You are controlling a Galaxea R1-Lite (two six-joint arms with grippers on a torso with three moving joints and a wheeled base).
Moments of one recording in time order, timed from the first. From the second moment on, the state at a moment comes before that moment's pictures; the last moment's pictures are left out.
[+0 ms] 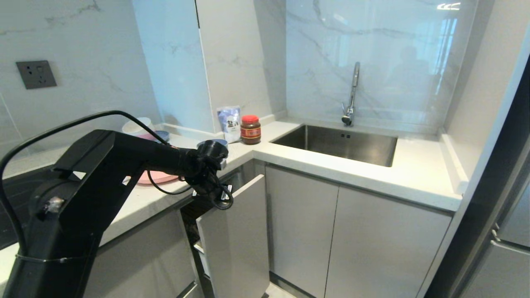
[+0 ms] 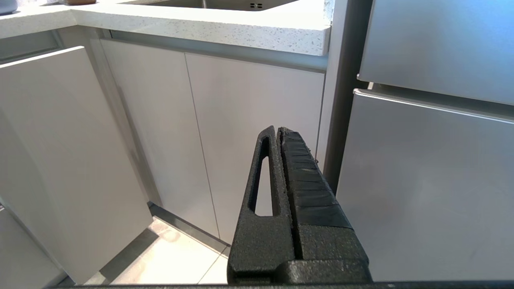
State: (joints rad) left arm -0.30 2.38 -1.75 0.40 0.15 -0.08; right arm 0.01 0.00 0.00 0.00 0.00 0.02
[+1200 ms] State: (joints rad) left arm -0.49 2.34 -1.58 0.32 0.15 -0.17; right arm 0.01 0.00 0.00 0.00 0.00 0.02
